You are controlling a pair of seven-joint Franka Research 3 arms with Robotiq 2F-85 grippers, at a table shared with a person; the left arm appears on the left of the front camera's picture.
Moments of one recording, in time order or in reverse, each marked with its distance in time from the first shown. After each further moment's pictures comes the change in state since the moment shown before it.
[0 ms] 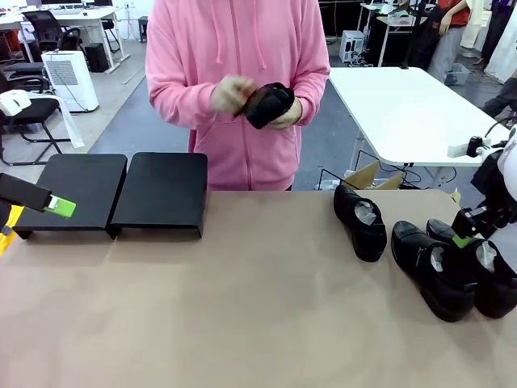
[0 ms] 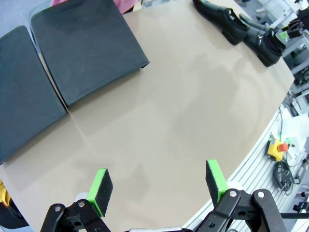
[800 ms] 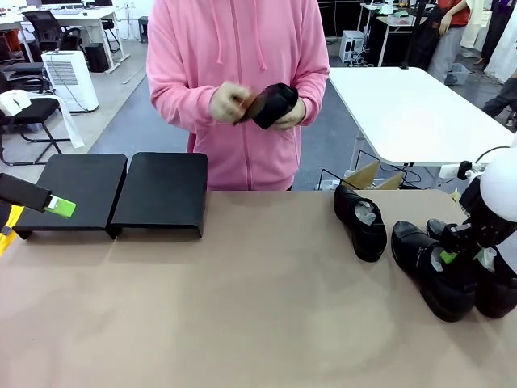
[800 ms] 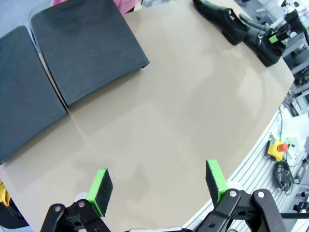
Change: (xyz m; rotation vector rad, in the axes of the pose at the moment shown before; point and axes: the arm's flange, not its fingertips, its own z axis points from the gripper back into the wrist) left arm 0.000 0.000 0.000 0.000 0.000 0.000; right arm 0.005 -0.009 -0.059 0.060 0.072 -0.072
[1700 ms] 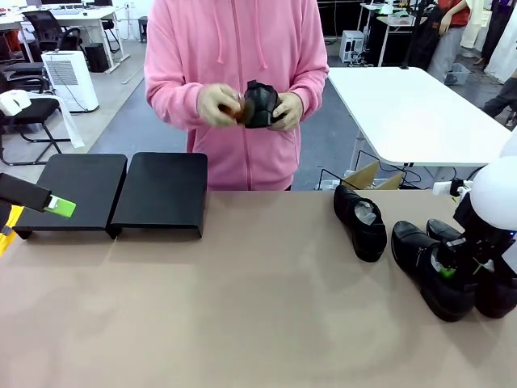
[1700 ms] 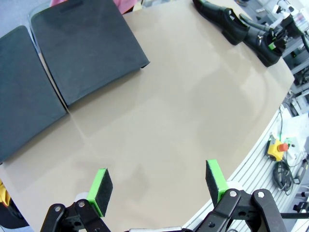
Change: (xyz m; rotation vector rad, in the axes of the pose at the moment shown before) left arm 0.000 0.000 0.000 0.000 0.000 0.000; right arm -0.006 0.002 -0.026 0.010 0.093 -0.003
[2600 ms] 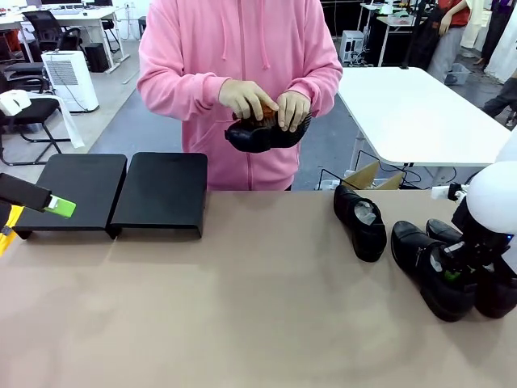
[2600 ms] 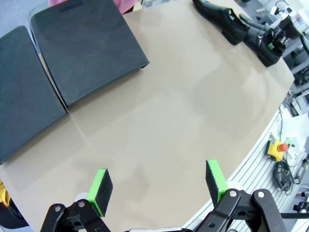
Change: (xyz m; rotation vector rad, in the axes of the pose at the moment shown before) left arm 0.000 0.000 0.000 0.000 0.000 0.000; right arm 0.001 -0.002 -0.008 -0.003 0.008 0.000
